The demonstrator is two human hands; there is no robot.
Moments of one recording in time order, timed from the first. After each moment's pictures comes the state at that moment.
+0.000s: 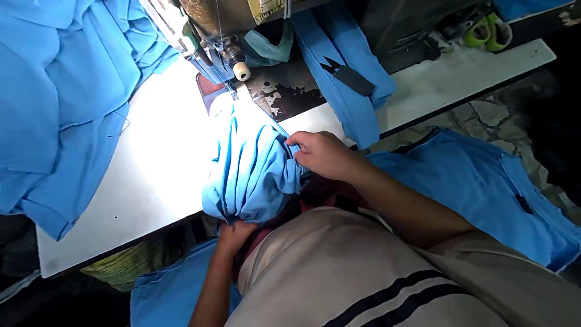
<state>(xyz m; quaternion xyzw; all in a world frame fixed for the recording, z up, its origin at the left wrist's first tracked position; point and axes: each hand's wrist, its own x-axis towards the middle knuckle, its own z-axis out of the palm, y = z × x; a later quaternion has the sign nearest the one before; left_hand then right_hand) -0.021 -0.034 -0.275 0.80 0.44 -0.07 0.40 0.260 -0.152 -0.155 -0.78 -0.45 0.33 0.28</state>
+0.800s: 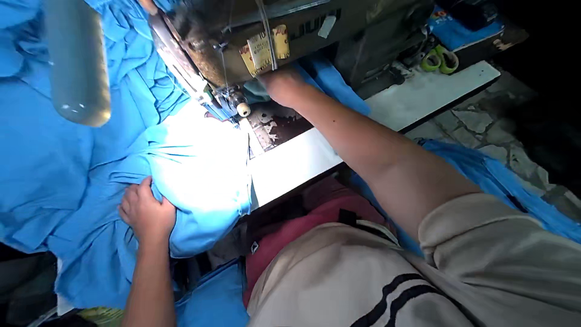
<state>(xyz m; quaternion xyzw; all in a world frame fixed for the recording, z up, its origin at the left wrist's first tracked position) 0.002 0.130 -0.192 0.87 0.47 0.15 0.09 0.354 -0.027 -0.127 -0.84 -0.49 -0.02 0.23</state>
